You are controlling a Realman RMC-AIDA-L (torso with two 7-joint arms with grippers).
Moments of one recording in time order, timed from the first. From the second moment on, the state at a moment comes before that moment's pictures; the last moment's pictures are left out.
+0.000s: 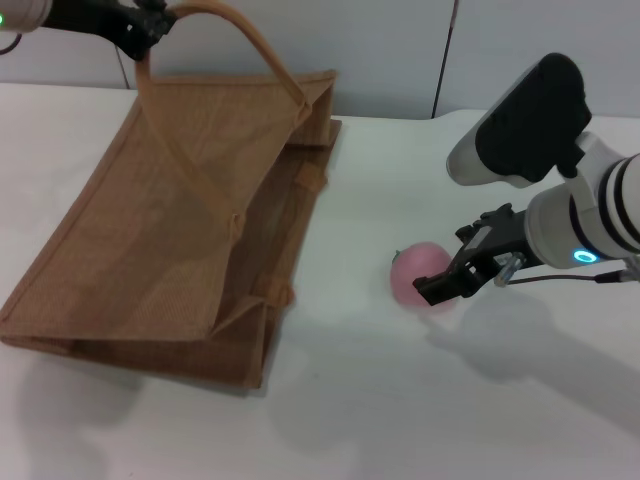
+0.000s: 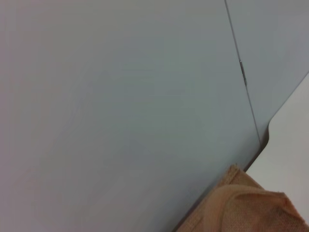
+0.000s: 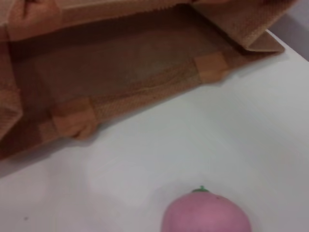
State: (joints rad) left arm -0.60 -2.03 1.03 1.56 -0.62 -1.29 0.99; right arm 0.59 2.01 -1.79 -1.35 0.61 1.15 -0.44
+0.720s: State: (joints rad) left arm -0.62 -2.04 1.04 1.57 -0.62 -1.30 0.99; right arm 0.67 2.02 -1.78 -1.17 0.69 1.09 -0.49
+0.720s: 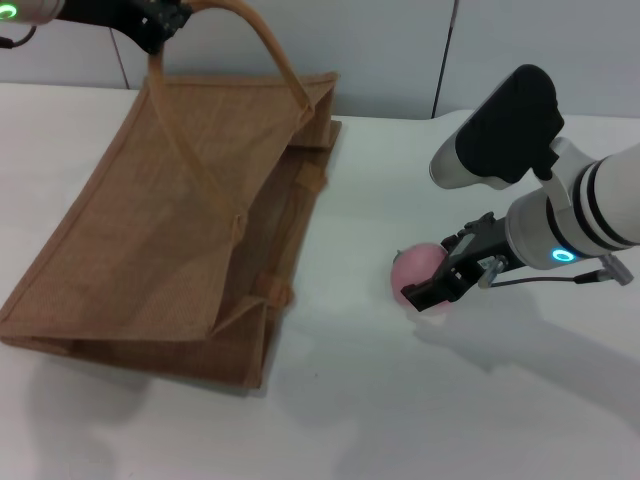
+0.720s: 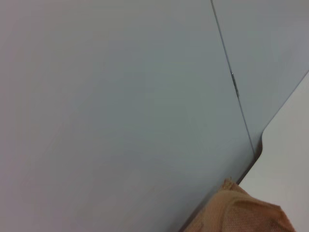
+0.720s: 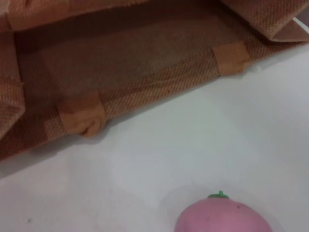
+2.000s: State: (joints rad) left arm -0.64 -2.04 1.05 1.56 -0.62 -1.30 0.98; right arm 0.78 2.02 -1.79 -0.99 0.69 1.05 -0.52
